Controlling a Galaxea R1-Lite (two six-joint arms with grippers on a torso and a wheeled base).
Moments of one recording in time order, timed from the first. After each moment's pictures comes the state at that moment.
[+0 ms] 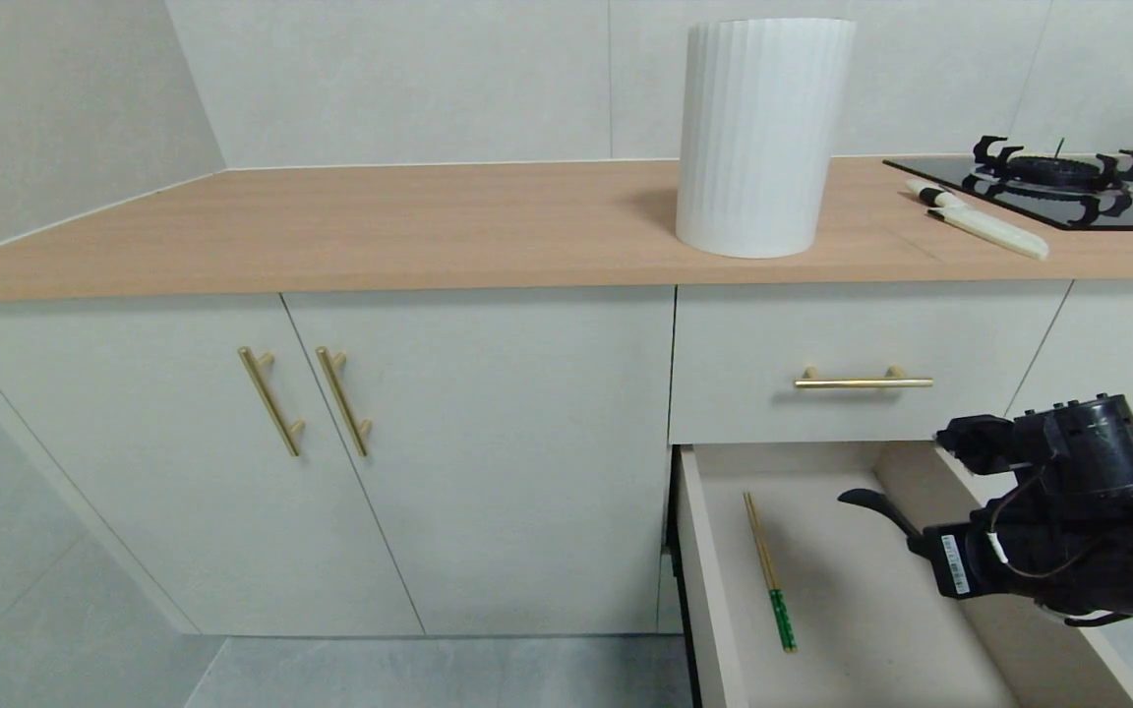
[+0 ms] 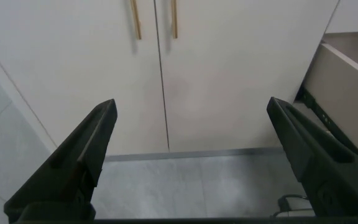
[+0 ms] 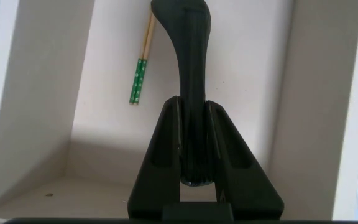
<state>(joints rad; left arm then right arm) -0.01 0.00 0.00 0.00 -0.04 0.01 0.28 1.63 -0.60 -0.27 -0.10 0.08</state>
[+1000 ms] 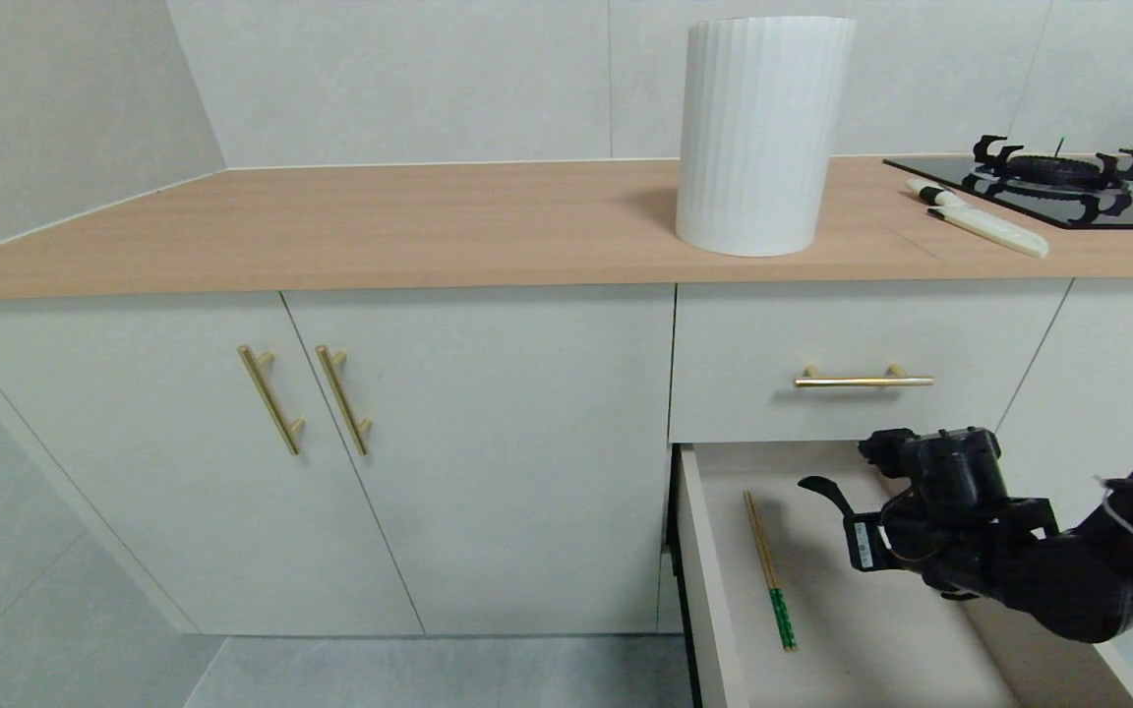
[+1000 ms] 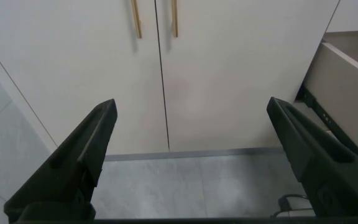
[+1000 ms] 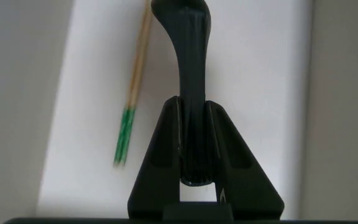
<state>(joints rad) -0.01 0.00 0.00 0.00 -0.04 0.01 0.28 2.05 -0.64 -0.75 -0.18 0.10</state>
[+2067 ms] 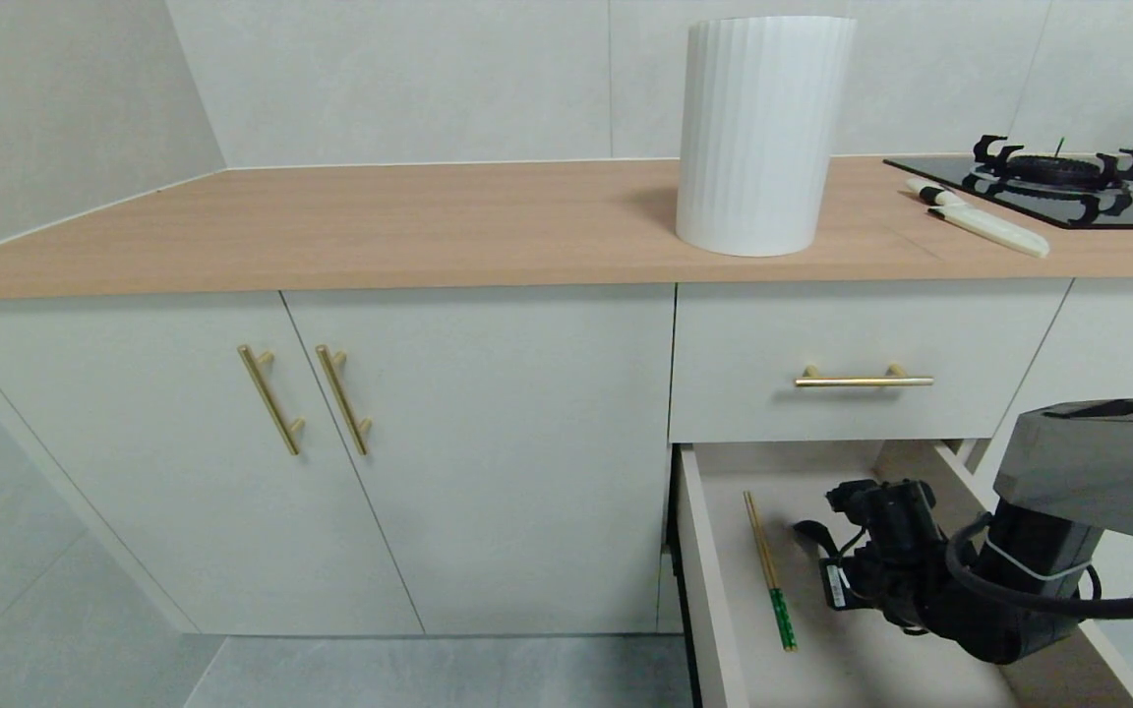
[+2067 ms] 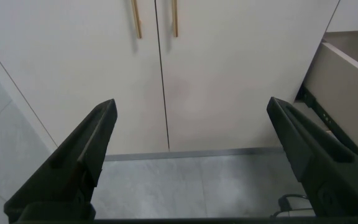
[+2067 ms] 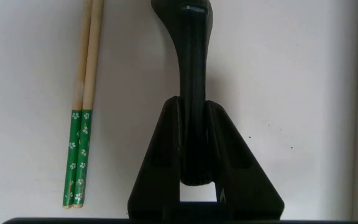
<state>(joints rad) -0.01 0.00 0.00 0.00 -0.04 0.01 0.29 2.33 -0.68 -0.85 -0.24 0.11</state>
